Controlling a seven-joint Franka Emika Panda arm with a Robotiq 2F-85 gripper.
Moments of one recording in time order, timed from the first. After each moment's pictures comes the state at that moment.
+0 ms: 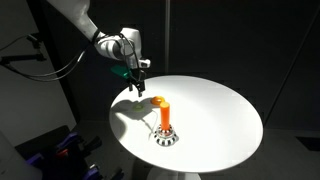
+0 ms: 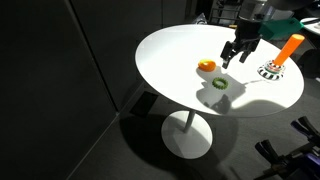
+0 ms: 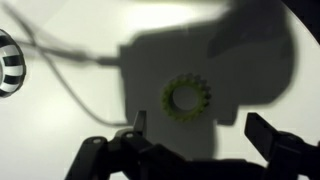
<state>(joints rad) 0.09 0.29 0.07 -2.17 -0.02 2.41 0.18</state>
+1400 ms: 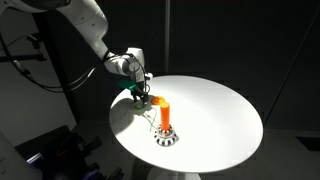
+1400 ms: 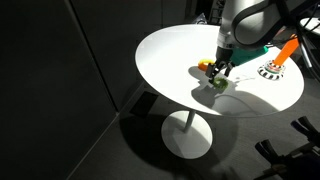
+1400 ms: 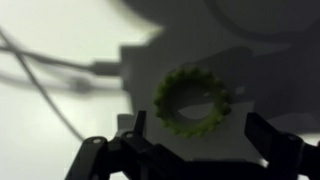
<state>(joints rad) 0.20 0.57 -0.02 -2.01 -0.09 2.49 0.25</state>
